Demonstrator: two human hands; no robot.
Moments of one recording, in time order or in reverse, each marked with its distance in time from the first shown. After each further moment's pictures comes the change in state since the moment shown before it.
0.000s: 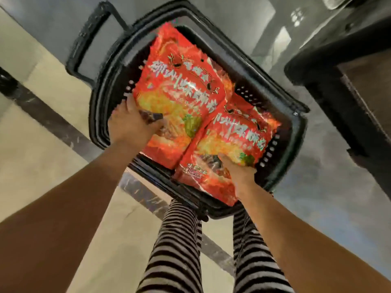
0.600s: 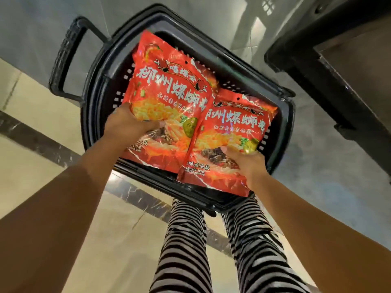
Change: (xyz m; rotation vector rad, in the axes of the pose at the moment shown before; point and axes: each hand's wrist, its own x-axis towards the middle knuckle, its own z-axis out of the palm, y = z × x) left_hand 0.024 0.001 -0.029 -0.312 -0.272 0.029; right_hand -0.023 -0.005 -0.020 0.103 0.098 -0.171
